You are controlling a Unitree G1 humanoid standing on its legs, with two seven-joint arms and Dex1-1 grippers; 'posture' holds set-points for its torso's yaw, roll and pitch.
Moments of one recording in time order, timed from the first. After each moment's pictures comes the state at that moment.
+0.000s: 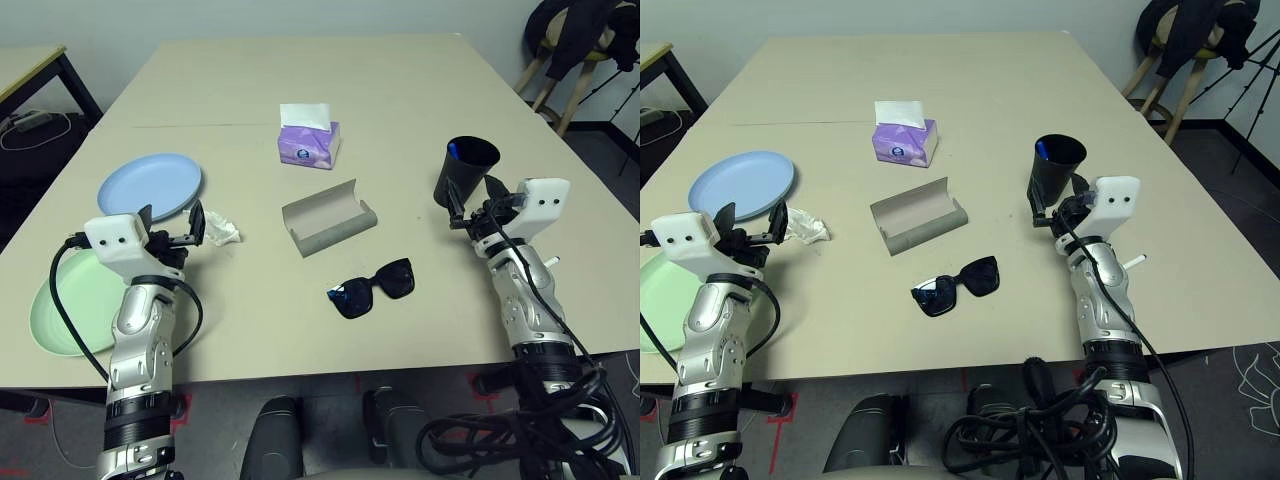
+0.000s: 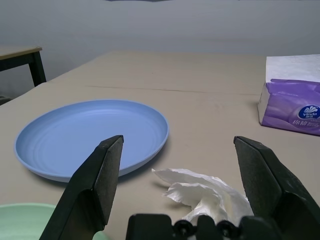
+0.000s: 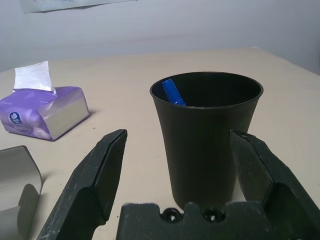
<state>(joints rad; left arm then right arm) -0.14 0.30 0.34 0.05 -0.27 -0.04 -0.17 -0.39 -0.21 -0.21 0.31 0.26 -0.11 0.29</state>
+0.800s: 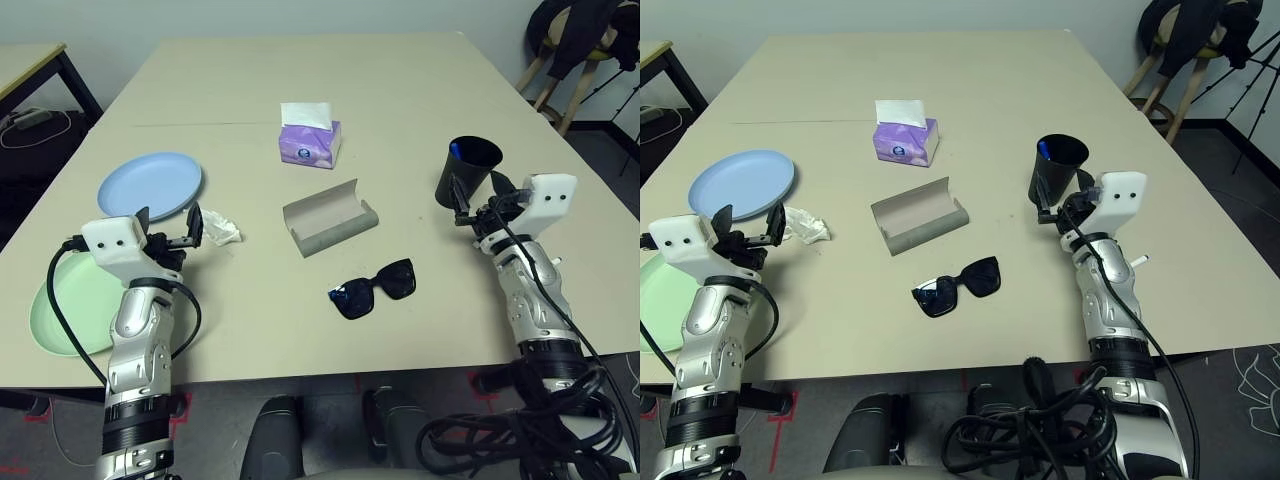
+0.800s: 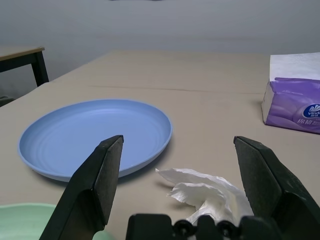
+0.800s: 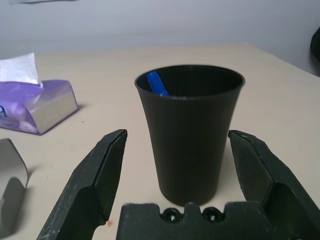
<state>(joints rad) -0.13 0.30 0.35 0.04 -0.27 -0.04 -0.17 -0.34 -0.23 -0.21 0.27 0.26 -0.08 0.26</state>
